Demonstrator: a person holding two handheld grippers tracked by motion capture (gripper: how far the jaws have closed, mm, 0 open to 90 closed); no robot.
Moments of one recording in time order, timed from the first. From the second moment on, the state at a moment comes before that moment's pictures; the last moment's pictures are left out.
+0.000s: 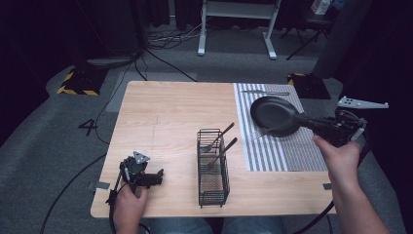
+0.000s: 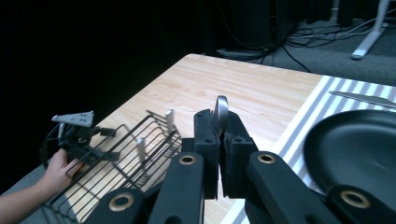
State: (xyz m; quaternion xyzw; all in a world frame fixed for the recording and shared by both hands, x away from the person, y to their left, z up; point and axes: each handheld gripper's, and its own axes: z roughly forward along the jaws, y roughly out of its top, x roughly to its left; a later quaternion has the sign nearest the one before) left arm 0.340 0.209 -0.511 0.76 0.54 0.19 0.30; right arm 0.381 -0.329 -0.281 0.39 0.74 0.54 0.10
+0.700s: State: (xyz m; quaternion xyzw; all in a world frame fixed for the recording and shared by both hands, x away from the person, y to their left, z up) left arm 0.340 0.209 -0.511 0.76 0.54 0.19 0.30; right arm 0.423 -0.336 -0.318 0.45 0.73 0.51 0.10
